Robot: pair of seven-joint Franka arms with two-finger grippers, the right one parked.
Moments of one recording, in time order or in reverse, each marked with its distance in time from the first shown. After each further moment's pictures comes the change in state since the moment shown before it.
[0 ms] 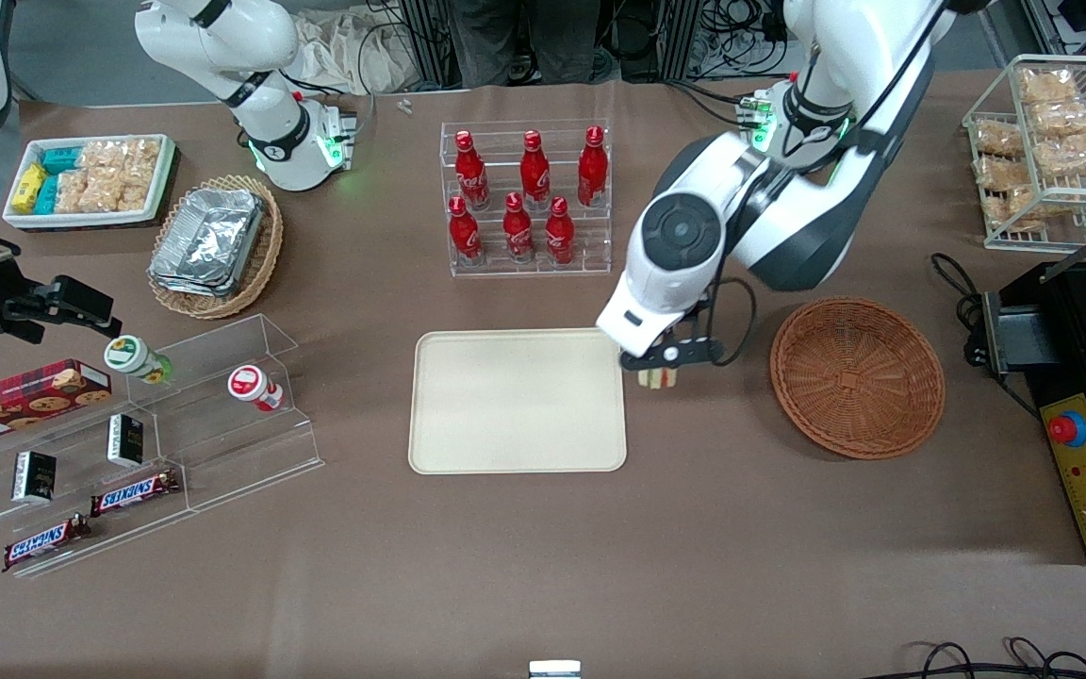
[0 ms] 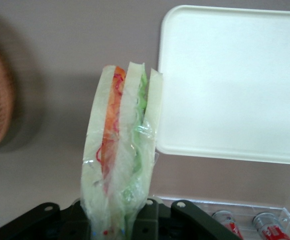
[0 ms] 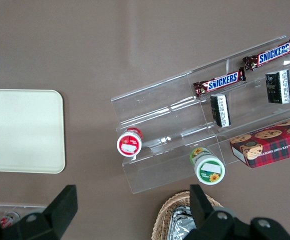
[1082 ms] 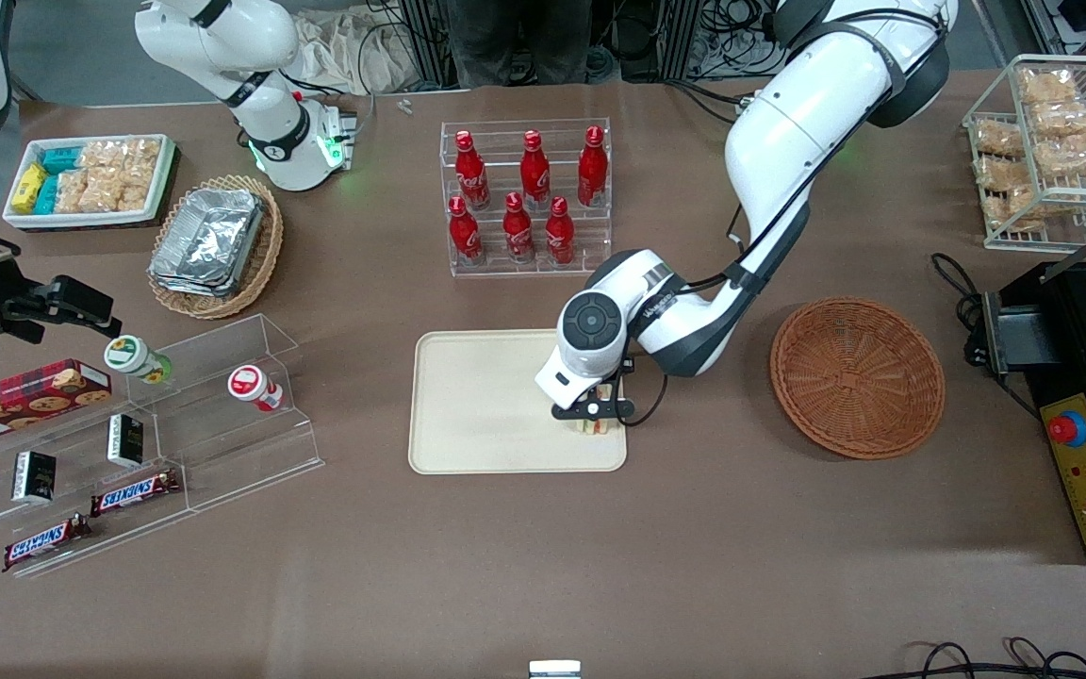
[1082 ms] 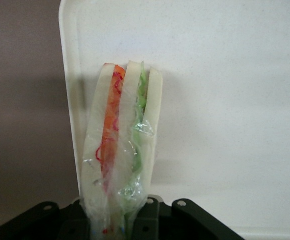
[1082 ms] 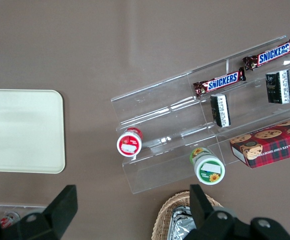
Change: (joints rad) arm -0.103 0.318 0.010 0.043 0.169 0.303 -0.097
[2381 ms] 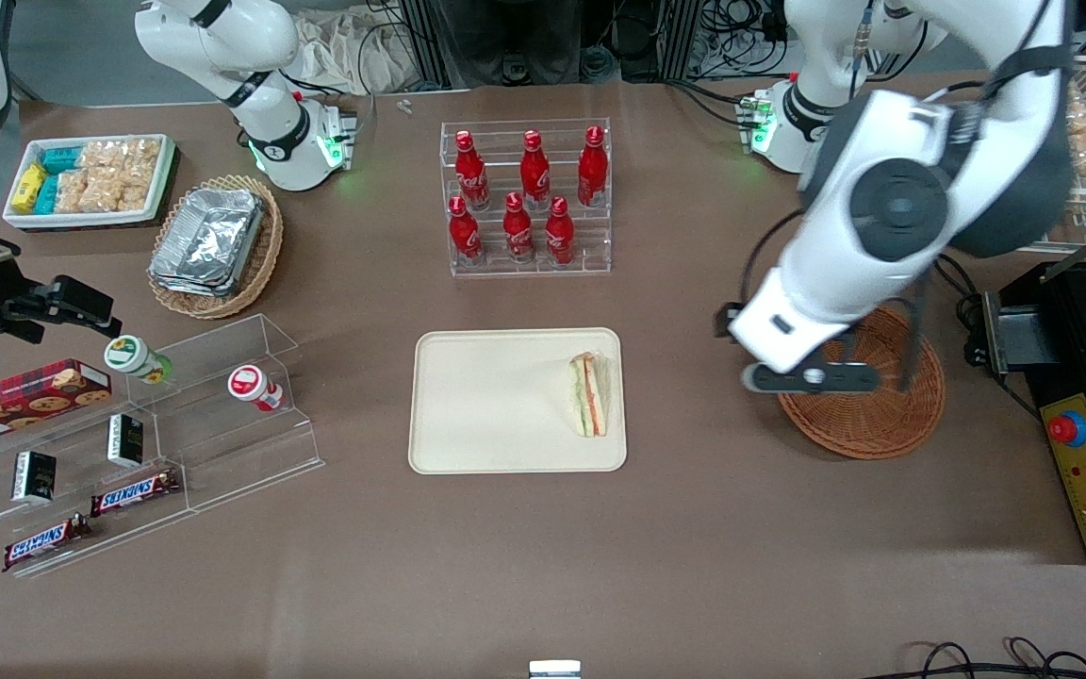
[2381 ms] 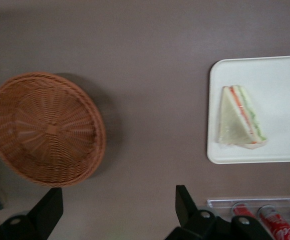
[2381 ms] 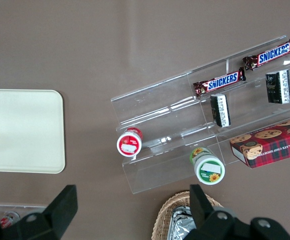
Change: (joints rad) arm 0.014 -0.514 0.422 0.067 -0.277 -0.520 0.539
